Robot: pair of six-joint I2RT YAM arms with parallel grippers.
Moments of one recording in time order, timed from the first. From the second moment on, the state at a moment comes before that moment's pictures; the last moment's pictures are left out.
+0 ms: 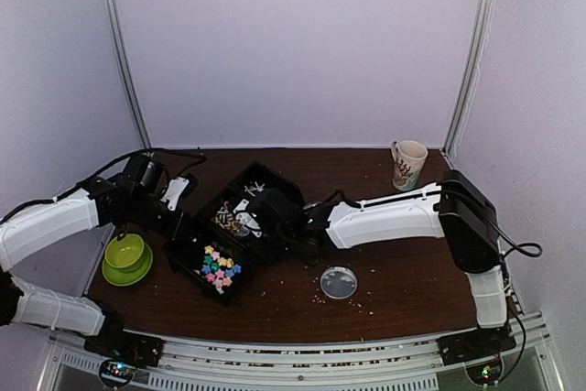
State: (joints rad) left arm -0.47 1.16 0.82 -0.61 0.16 -0.06; right arm 1.12 2.14 1.59 -0.18 0.31 -0.02
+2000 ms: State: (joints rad) left arm -0.42 1.19 0.82 -0.67 0.23 -0.07; right arm 0.94 1.50 1.15 -0.18 0.18 -0.09
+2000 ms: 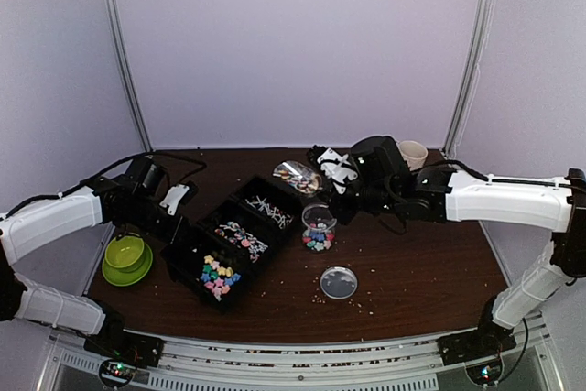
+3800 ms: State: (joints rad) left arm -0.42 1.19 0.82 -0.67 0.23 -0.07; right arm 0.92 1.54 1.41 -1.00 0.33 -0.10
